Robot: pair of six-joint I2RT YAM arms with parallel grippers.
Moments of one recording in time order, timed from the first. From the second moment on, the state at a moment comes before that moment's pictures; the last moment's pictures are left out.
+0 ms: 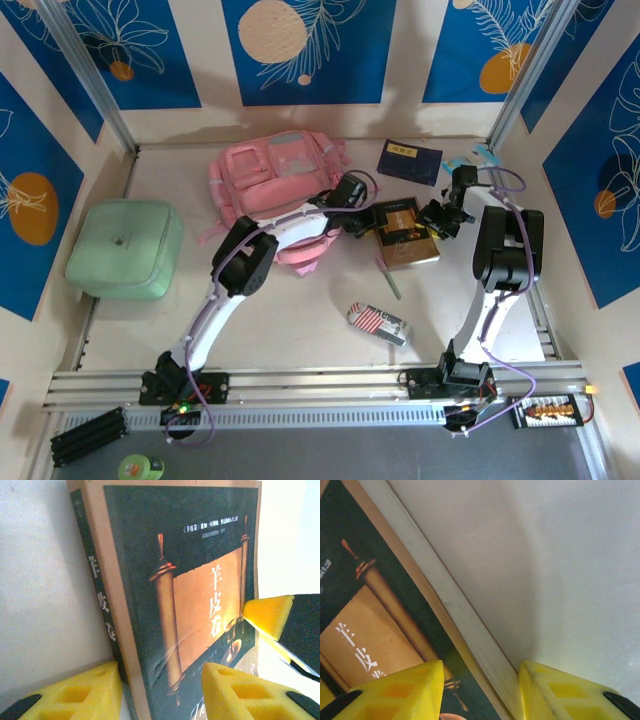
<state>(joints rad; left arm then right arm) -0.76 2.47 1.95 -0.22 0.38 -1.00 -0.13 1.97 1.30 -0.65 -0.34 0.39</state>
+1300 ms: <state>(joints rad) -0.76 2.45 1.94 -0.04 0.54 -0.78 -0.15 1.97 1.29 -0.62 -0.38 0.43</state>
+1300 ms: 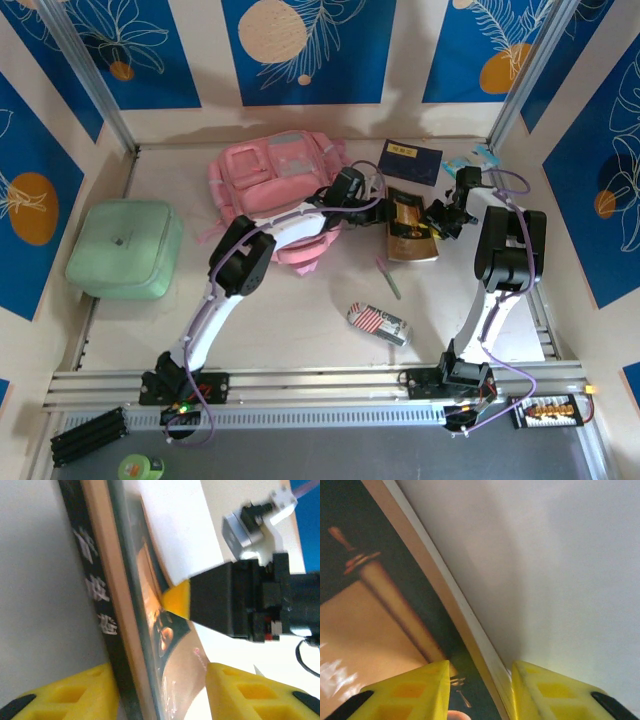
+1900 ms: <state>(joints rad) -0.82 2.37 1.85 -0.16 0.50 -0.77 -0.13 1.86 1.19 -0.55 -0.42 0.48</state>
